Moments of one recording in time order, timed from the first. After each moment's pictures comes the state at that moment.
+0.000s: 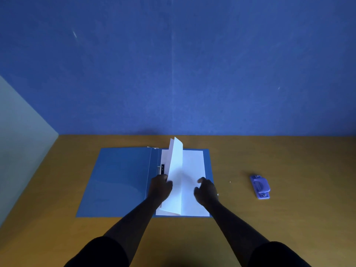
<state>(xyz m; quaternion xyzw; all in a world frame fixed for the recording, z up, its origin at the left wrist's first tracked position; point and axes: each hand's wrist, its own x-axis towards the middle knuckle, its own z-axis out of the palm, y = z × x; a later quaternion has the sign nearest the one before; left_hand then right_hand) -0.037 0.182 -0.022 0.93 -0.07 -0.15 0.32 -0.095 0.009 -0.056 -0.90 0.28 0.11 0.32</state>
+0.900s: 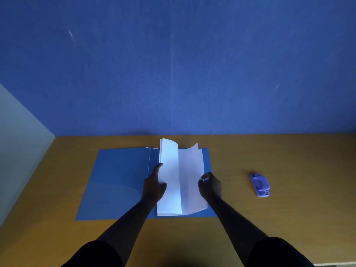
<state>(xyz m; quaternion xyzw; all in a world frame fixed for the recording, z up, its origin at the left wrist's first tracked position) -0.032 0.205 -0.026 0.89 -0.04 -0.13 0.43 -0.087 0.005 -0.047 -0.84 0.38 0.03 0.40</state>
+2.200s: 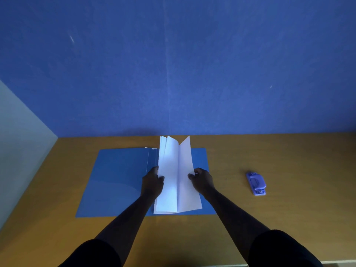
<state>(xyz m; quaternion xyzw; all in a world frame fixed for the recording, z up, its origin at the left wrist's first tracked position) -0.037 0.191 -0.013 0.91 0.02 -0.14 0.39 -0.080 0.007 -0.023 -0.84 0.29 0.07 0.45</state>
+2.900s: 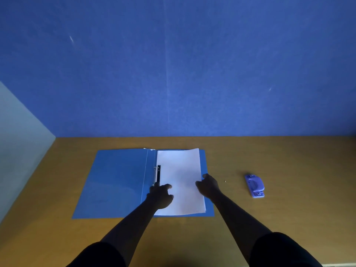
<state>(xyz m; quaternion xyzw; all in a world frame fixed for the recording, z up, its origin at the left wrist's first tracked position) -0.052 0.178 -0.039 0.93 -0.11 -0.33 0.14 -0.087 -0.019 -0.035 -0.84 0.33 0.16 0.40</state>
